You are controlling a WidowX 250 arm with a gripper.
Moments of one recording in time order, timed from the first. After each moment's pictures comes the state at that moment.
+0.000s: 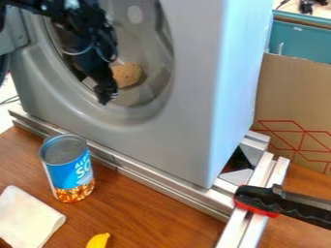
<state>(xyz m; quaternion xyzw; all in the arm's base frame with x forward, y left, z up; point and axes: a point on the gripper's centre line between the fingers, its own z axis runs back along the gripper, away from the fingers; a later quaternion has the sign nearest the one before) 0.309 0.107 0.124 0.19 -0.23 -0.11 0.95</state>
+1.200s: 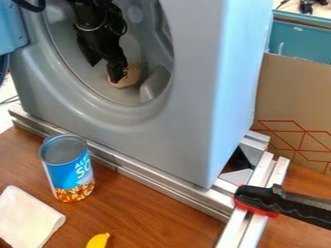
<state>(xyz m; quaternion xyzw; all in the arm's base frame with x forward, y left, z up) 0.363 0.149 0.114 0.14 -0.21 -0.07 0.97</state>
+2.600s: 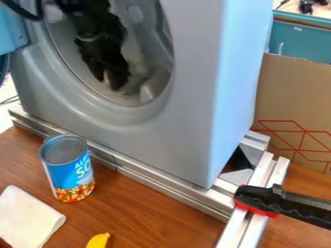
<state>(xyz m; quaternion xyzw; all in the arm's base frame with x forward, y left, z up) 0.351 0.144 0.108 0.09 -0.21 -0.03 0.97</state>
